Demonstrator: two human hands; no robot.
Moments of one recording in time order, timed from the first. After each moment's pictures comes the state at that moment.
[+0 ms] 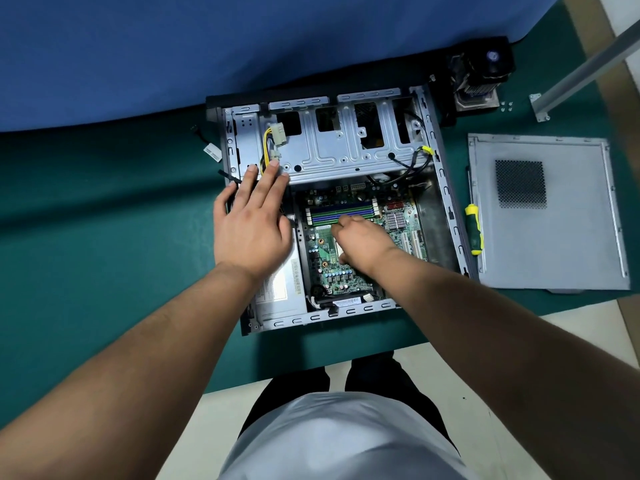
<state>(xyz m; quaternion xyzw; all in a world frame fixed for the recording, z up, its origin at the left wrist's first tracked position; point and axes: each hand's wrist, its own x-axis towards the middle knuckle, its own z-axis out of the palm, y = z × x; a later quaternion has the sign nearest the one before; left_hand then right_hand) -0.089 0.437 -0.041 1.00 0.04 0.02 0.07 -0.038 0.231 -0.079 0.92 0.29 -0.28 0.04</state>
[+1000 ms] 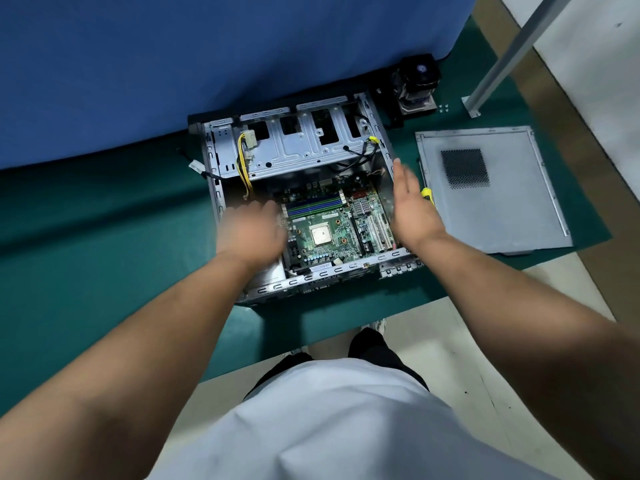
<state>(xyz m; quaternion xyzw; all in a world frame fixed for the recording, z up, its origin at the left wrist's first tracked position) -0.115 0.412 -0.024 0.99 -0.03 -0.11 0.03 -0.069 0.113 -0.010 0.99 0.01 -0.13 -0.08</state>
